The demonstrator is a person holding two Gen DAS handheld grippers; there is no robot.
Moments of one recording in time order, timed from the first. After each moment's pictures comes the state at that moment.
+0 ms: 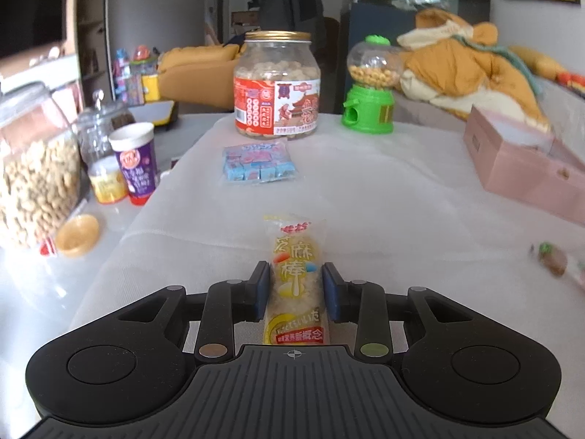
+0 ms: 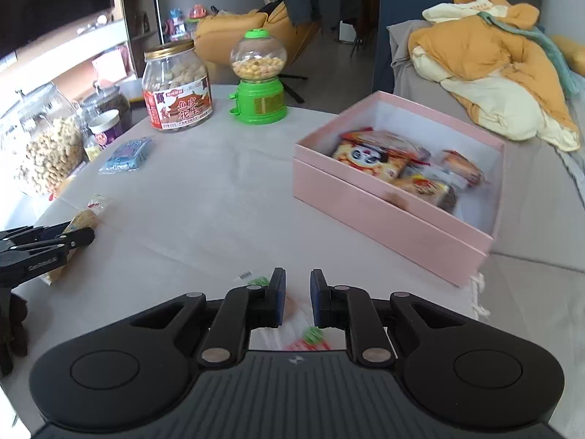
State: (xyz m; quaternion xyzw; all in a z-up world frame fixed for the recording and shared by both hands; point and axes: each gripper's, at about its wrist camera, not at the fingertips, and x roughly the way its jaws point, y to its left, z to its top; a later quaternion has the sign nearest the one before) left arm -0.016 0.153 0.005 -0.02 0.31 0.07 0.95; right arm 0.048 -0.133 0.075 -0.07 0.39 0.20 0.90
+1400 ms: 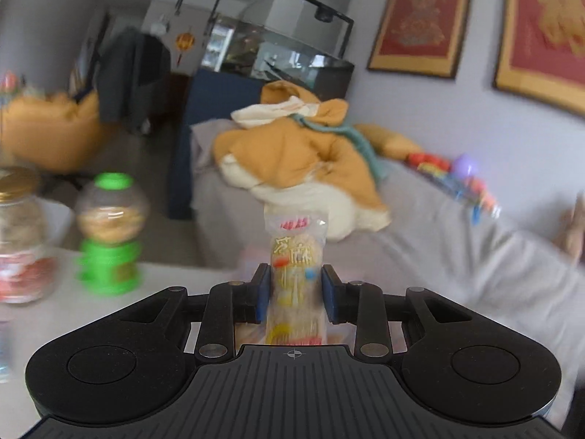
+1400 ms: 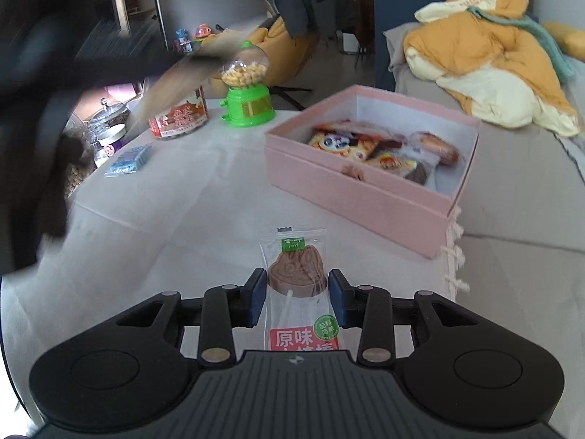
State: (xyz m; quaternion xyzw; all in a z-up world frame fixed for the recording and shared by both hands) left arm 0.126 0.008 0.135 -0.14 0.20 -0.19 0.95; right arm 0.037 -0.183 0.060 -0.03 0.37 0.22 0.90
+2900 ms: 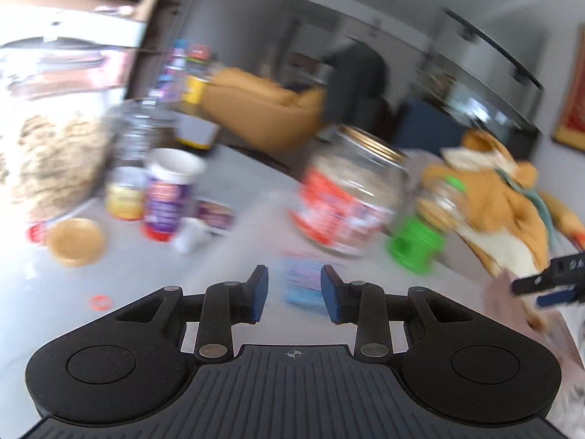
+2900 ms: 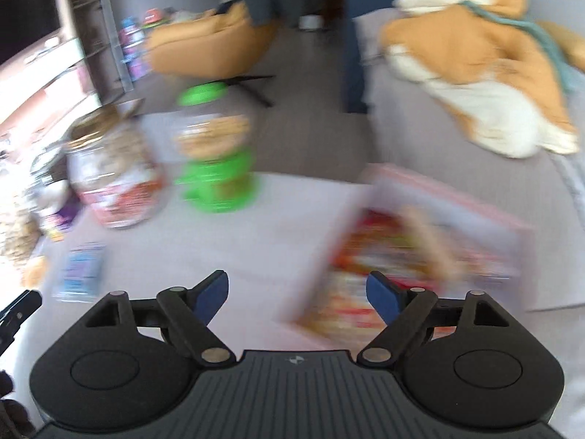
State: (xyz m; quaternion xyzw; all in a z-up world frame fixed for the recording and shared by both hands) left arm 0.012 0.265 0.036 -0.23 0.20 0.12 0.95; right arm 0.196 -0.033 0.119 -0.04 0.42 0.15 0.89
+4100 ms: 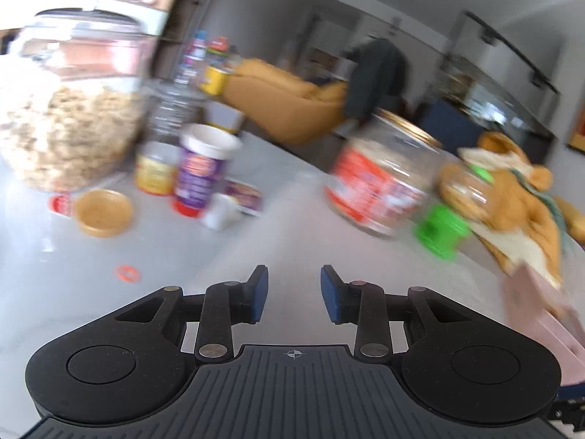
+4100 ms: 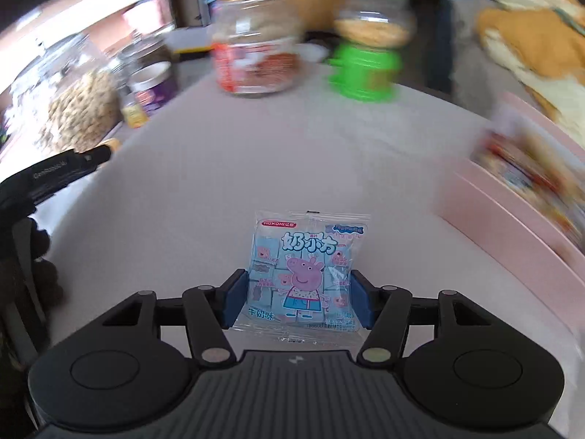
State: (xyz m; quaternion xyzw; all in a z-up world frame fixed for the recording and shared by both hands) left arm -0.004 0.257 0.013 -0.24 0.22 0.11 0.94; right arm 0.069 -0.009 0.062 -0.10 0.44 0.23 0.86
